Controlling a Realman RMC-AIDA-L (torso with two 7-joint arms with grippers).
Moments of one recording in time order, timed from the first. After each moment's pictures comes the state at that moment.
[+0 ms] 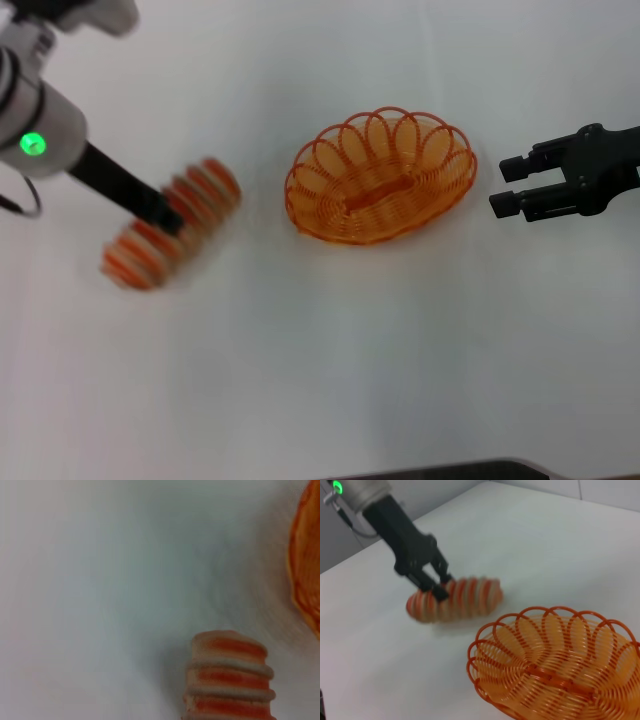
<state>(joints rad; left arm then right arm) -0.71 -2.15 1.25 1.19 2.74 1.57 -2.60 0.55 1.99 -0.61 -0.86 -2.34 -1.76 1.65</state>
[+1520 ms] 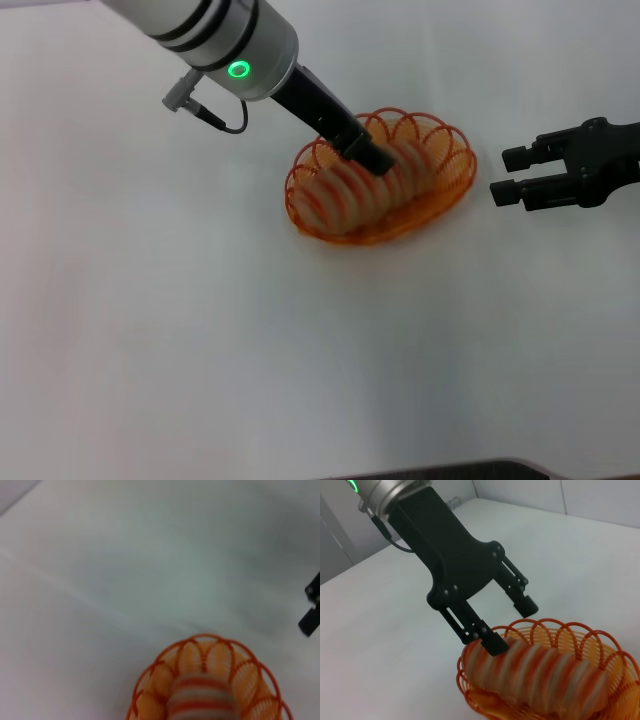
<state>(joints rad) -1.00 -2.17 1.39 0.90 2.39 1.28 -2.41 0.54 2.00 -0.55 -0.86 -2.34 -1.75 1.64</state>
